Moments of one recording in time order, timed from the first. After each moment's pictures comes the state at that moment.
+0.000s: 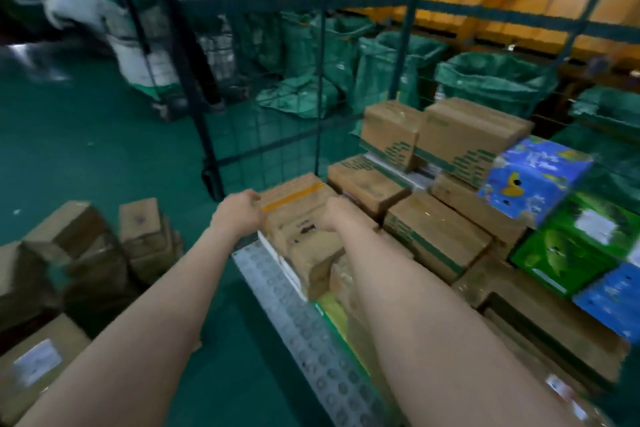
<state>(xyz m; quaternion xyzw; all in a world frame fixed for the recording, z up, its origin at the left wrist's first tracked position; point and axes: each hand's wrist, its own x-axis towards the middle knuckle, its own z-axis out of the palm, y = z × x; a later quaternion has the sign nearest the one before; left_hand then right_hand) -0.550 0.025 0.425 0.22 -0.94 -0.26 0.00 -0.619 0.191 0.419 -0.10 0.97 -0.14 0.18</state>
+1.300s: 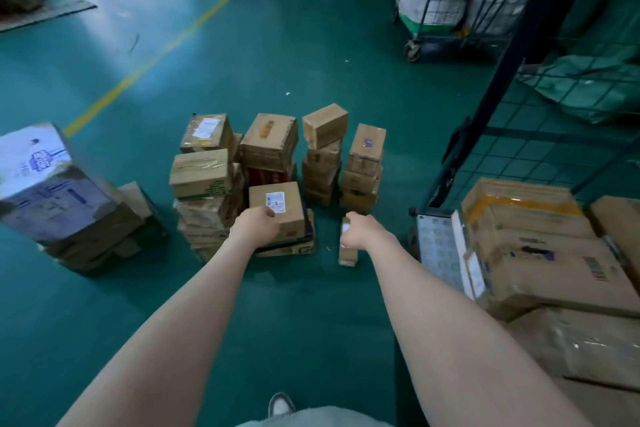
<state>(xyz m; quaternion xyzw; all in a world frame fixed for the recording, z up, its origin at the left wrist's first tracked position) -0.230 -0.186 0.324 0.60 -0.74 -0.30 -0.03 -0.405 -0.087 0.336 -0.42 0.84 0.00 0.35</state>
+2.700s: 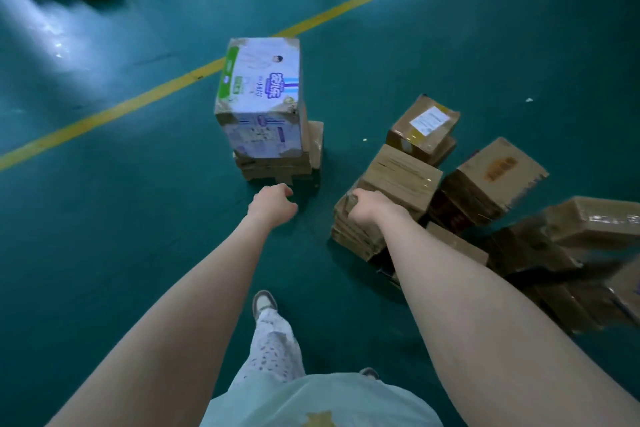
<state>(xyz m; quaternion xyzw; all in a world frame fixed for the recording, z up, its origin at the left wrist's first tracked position) 0.079 -0.451 0.269 0.80 -0.49 -0.34 0.02 -0.098 -0.495 0.293 -0.68 0.62 0.19 0.35</state>
